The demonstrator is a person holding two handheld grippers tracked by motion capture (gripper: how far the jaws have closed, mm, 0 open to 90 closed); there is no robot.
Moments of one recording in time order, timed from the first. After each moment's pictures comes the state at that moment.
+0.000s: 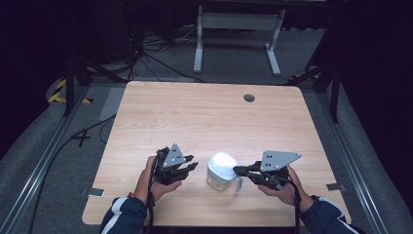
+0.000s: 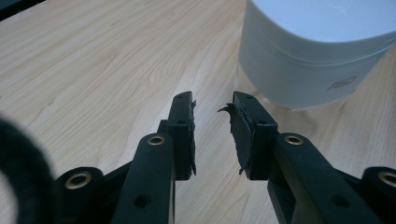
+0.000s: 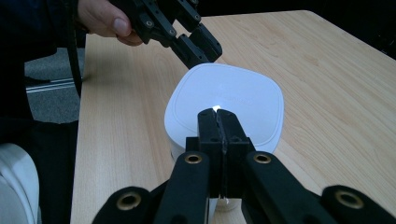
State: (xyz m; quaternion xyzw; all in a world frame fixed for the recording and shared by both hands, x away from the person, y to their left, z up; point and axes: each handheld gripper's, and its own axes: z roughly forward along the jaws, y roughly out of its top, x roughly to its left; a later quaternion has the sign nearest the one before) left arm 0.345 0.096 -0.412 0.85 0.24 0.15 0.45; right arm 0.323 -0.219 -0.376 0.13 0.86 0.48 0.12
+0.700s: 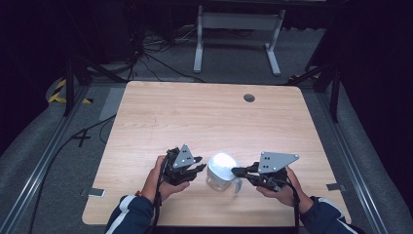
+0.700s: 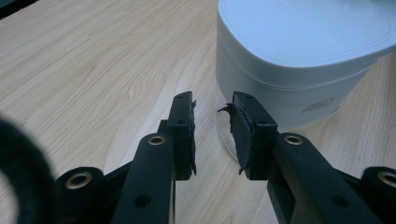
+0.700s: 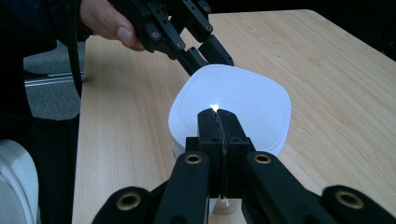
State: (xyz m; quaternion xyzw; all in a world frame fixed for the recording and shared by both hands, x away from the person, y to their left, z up) left arm 0.346 0.077 -0.412 0.86 0.22 0.14 0.44; right arm 0.319 -0.214 -0.374 0.12 0.86 0.48 0.13
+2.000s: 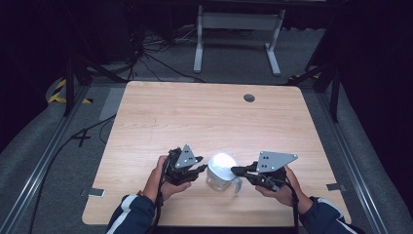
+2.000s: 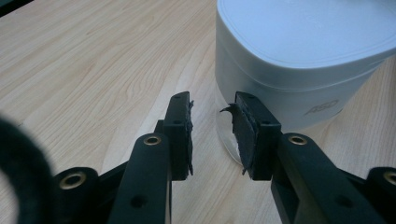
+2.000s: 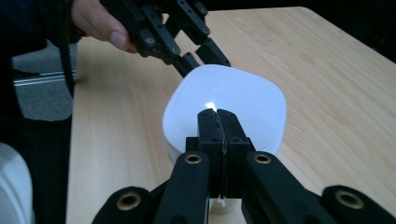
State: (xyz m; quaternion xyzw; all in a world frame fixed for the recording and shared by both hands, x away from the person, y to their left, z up) left arm 0.348 0.073 -0.414 0.86 0.21 0.15 0.44; right arm 0.320 -0.211 -0.373 0.13 0.86 0.47 0.14
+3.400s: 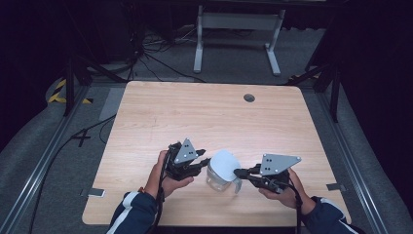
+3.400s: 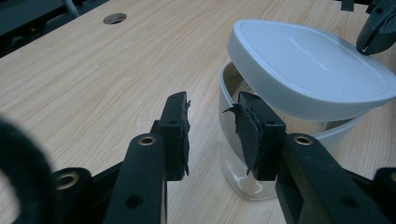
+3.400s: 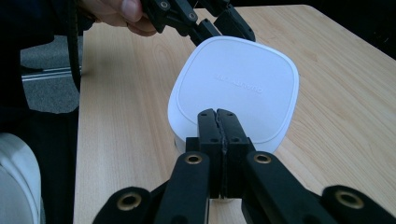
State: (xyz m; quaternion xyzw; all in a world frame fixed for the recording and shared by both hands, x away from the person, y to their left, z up) left arm 0.351 0.070 -0.394 0.84 0.21 0.16 0.47; right arm 0.314 -0.218 -0.374 0.12 0.87 0.47 0.14
